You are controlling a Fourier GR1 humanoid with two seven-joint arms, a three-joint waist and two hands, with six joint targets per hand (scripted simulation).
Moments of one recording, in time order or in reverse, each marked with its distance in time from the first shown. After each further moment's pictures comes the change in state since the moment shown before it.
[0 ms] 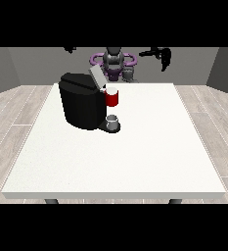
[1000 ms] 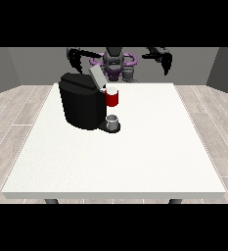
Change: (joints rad) left arm 0.263 -0.030 -0.143 -0.425 0.203 0.016 0.120; right arm -0.183 -0.001 -0.057 0.233 -0.004 0.057 -0.059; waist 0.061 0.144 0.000
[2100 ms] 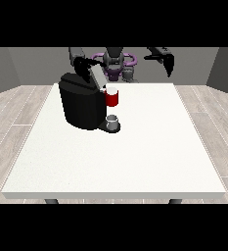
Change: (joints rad) left arm 0.106 0.056 -0.035 -0.234 0.066 0.041 0.068; right arm -0.207 0.010 0.005 0.180 0.076 0.012 -0.088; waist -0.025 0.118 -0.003
